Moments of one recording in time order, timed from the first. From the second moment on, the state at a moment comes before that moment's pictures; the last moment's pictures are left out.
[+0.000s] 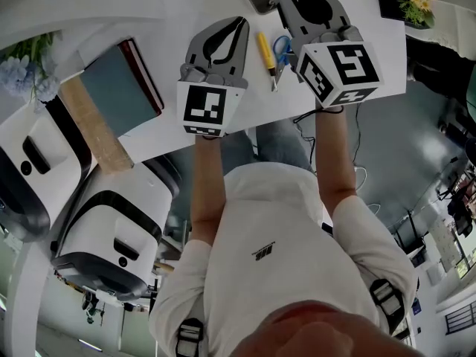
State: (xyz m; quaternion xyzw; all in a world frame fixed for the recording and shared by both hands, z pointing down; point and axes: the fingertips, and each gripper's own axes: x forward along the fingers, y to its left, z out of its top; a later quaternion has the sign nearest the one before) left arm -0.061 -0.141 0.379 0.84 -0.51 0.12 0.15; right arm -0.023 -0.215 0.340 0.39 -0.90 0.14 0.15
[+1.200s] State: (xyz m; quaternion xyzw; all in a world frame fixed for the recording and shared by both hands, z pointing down) left arm -0.056 -0.125 0.401 0.84 -0.50 0.12 0.17; right arm 0.020 -0.198 0.396 0.44 -0.86 0.16 0.20
